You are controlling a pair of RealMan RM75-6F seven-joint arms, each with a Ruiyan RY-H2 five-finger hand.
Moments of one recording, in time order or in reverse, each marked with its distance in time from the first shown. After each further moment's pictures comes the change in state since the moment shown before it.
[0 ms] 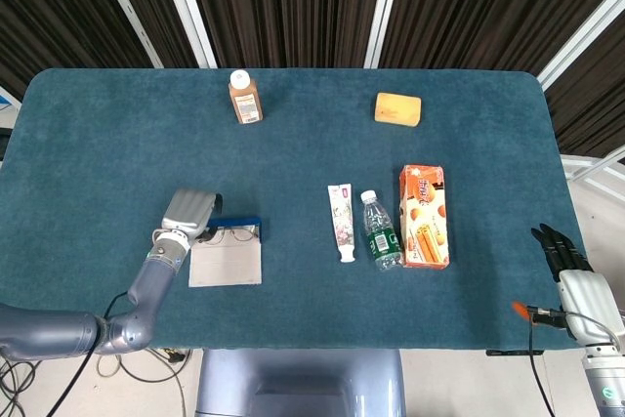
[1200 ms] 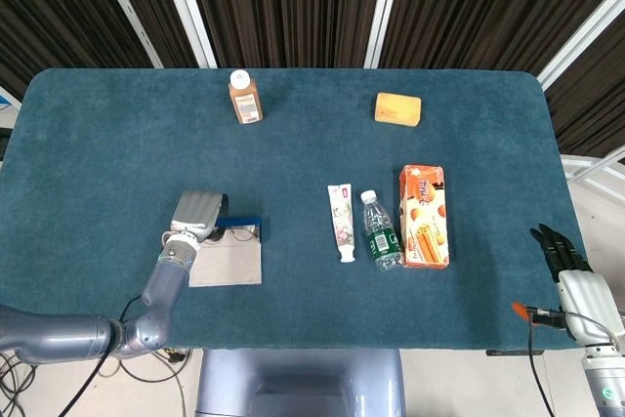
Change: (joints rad) left arm 0.047 -0.069 -0.105 0.018 -0.035 0.022 0.094; right arm 0.000 0.001 -0.001 -0.003 0.000 -0.001 -0.001
